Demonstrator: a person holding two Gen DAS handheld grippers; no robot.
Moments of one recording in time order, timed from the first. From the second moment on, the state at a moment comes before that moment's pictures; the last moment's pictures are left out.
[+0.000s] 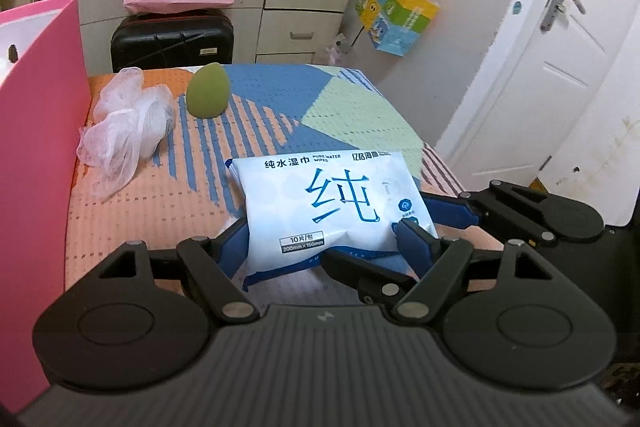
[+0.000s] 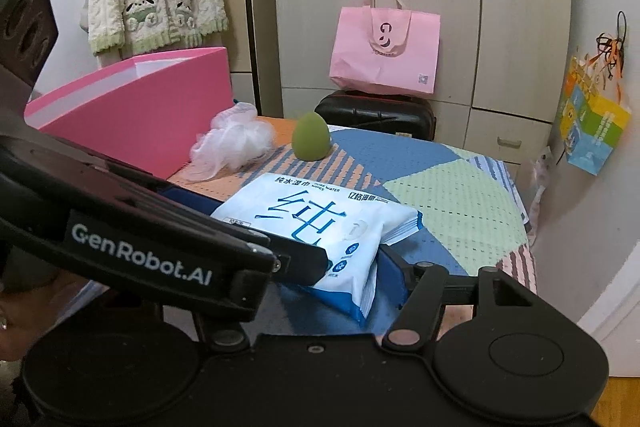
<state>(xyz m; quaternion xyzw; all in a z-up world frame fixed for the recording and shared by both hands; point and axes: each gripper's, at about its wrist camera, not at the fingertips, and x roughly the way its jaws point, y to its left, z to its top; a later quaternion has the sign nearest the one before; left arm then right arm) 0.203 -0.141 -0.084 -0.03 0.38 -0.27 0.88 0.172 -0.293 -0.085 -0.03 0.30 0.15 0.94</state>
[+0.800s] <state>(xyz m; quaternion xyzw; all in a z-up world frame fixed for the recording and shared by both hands) 0.109 -0.085 -0.040 -0.03 0.40 -0.25 0.88 0.085 -0.238 -0.041 -0.08 0.31 0.20 0.93</state>
